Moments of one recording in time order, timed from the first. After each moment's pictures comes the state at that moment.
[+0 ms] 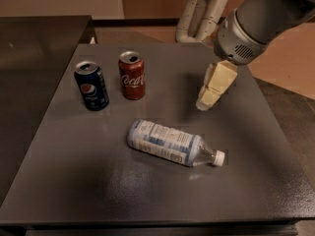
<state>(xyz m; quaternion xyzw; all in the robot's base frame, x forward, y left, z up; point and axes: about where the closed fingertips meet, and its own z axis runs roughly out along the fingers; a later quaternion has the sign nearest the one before) 0.530 -0.112 0.931 -0.62 0.74 0.07 0.25</state>
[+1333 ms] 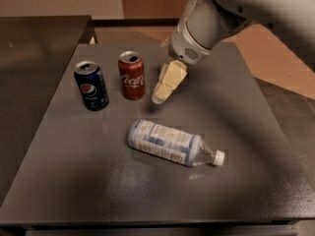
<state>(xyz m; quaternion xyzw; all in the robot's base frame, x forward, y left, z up) 0.580 -0.014 0.898 -0.63 0.70 0.15 0.28</state>
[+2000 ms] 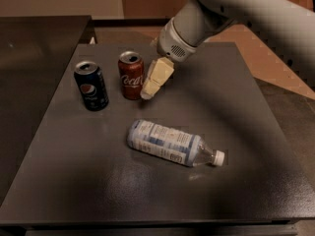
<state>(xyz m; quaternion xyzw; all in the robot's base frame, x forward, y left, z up) 0.602 0.015 0.891 -0.64 0.70 0.17 0.29</state>
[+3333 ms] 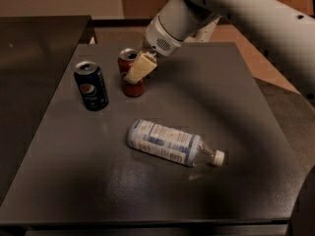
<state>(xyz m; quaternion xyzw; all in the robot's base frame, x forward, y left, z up) 0.610 0.049 0.895 -0.63 0.70 0.20 0.27</state>
